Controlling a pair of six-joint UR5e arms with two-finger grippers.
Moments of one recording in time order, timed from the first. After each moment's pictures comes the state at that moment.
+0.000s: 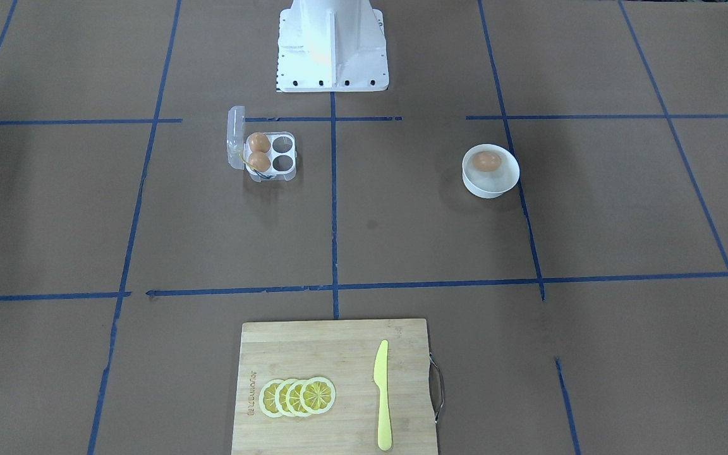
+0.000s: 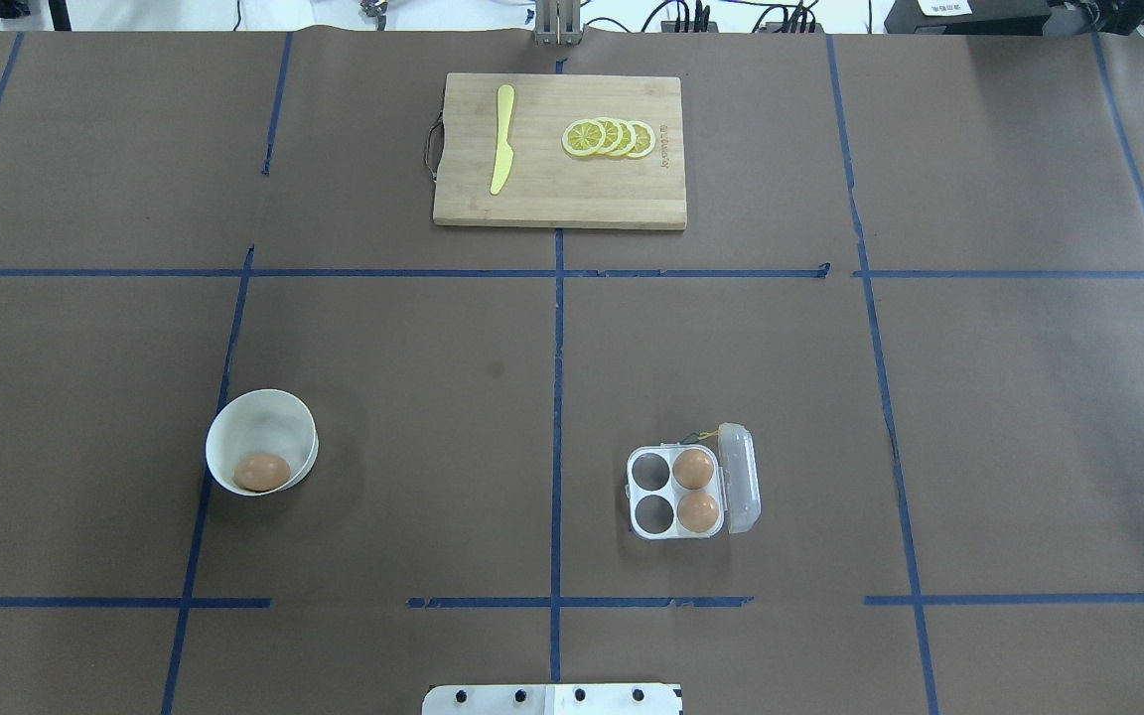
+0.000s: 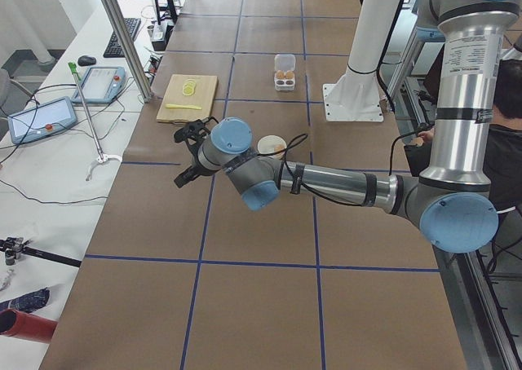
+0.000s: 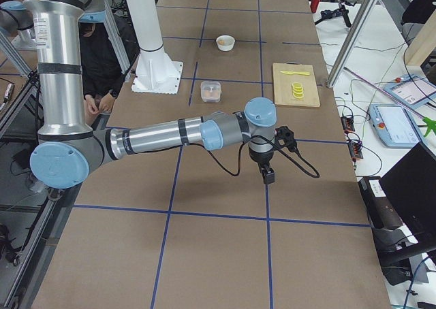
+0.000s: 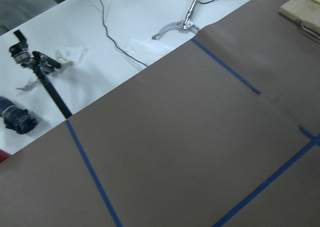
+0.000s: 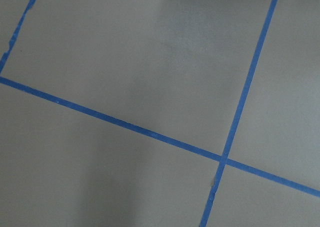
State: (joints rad) left arm -1.39 -1.60 -1.68 -2.42 -2.35 -0.08; right arm 1.47 -1.56 1.76 -1.46 2.30 -0.04
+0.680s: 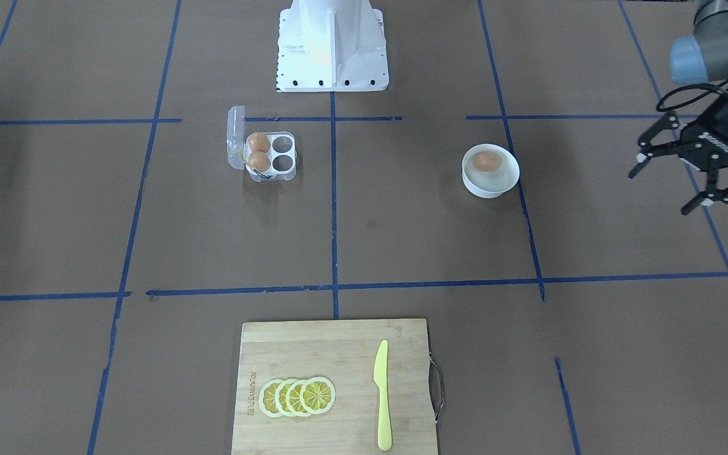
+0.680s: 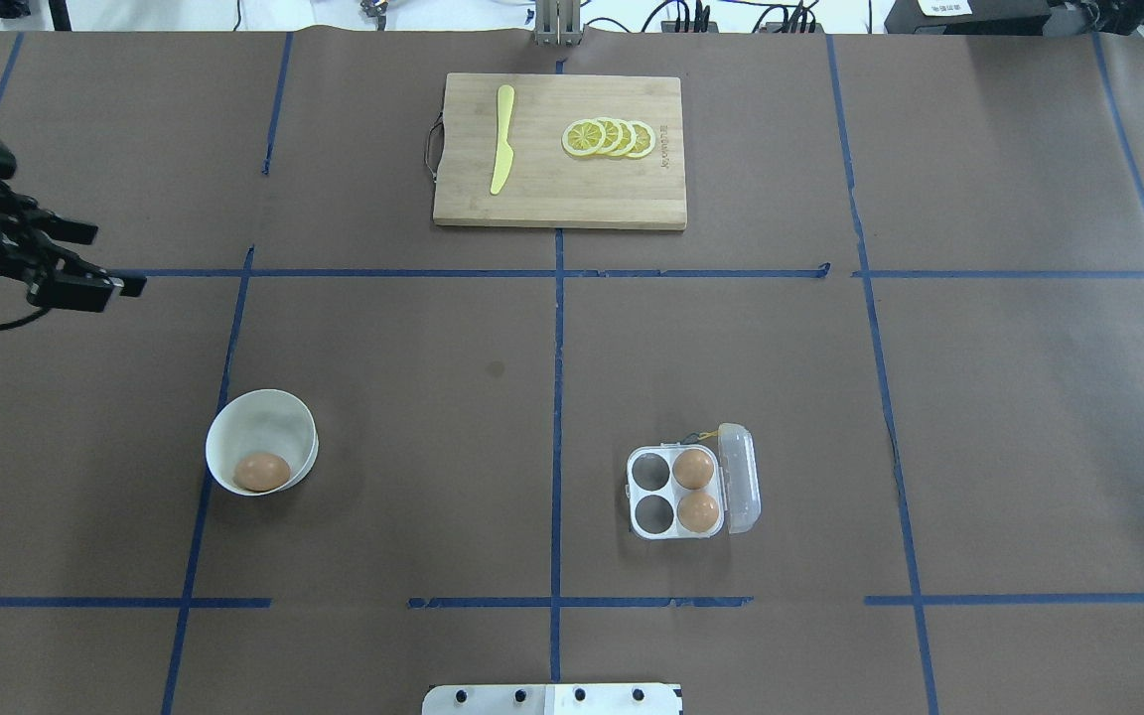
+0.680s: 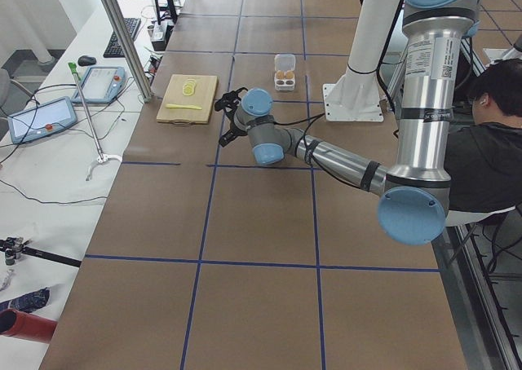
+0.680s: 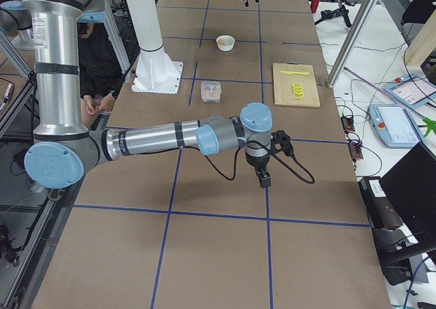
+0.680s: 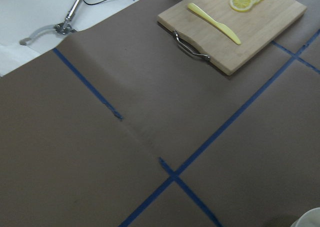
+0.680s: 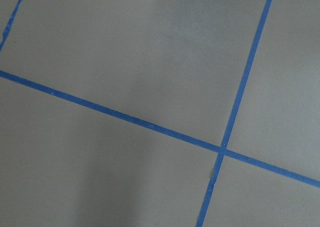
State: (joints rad) left arm -0.94 -1.59 -1.88 -2.42 -2.13 -0.43; right arm 1.47 -1.58 1.76 -1.44 2.30 -0.04
